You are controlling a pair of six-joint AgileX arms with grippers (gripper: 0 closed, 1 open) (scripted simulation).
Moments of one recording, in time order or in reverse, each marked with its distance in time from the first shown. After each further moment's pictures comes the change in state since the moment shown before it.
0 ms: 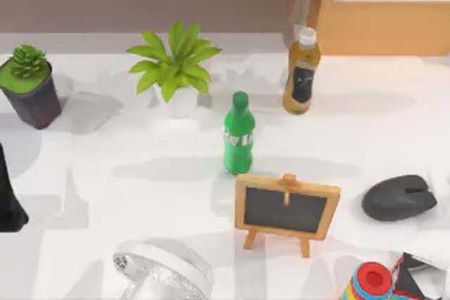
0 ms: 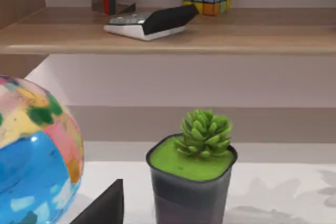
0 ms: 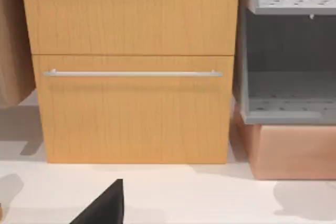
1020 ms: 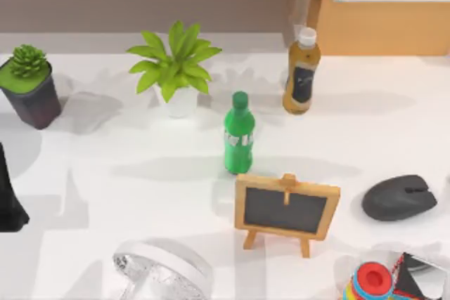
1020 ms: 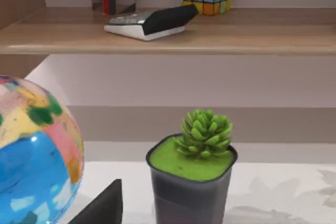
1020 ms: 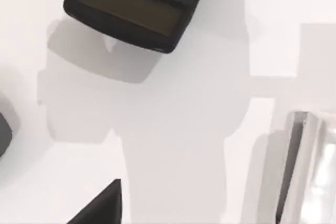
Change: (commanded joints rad) left arm 0.000 0.000 0.000 0.000 0.000 0.000; right arm -0.222 1.008 0.584 -0.674 -0.003 0.163
